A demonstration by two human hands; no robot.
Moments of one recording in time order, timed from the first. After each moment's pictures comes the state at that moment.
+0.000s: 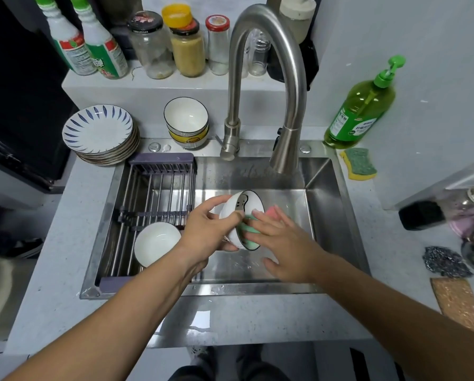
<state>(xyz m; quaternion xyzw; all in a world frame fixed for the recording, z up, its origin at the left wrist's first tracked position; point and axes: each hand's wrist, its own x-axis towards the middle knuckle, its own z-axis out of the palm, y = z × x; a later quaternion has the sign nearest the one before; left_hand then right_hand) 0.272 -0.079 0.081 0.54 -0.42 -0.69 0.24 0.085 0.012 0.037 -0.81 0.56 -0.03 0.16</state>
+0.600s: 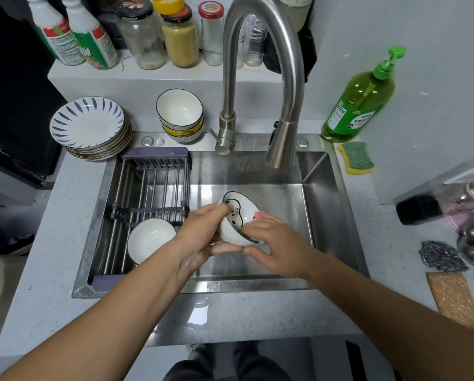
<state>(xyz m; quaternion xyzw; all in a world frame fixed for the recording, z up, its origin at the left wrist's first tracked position) 0.267 -0.082 0.075 0.55 -0.29 -0.77 0.17 0.099 0.007 0.040 -0.73 0.60 -0.19 0.28</state>
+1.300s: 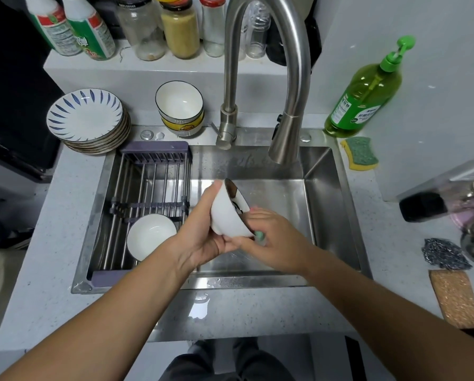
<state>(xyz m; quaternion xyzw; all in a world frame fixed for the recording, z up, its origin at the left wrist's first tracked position) 0.268 -0.087 0.065 0.45 -0.18 -0.86 0.15 0.118 -0.003 0.060 -0.68 0.61 -0.26 0.33</state>
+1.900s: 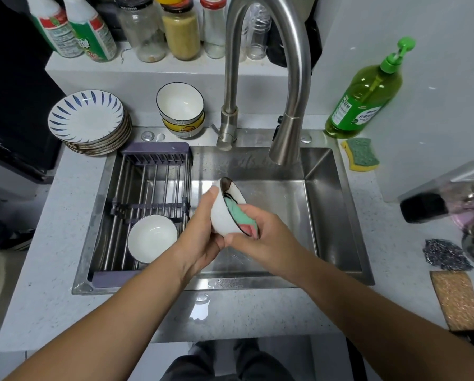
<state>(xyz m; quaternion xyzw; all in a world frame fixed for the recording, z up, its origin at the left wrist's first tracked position) 0.269 -0.079 0.060 0.43 -0.24 -0.84 0.22 0.141 0.000 0.081 -0.45 0.59 -0.41 0.54</state>
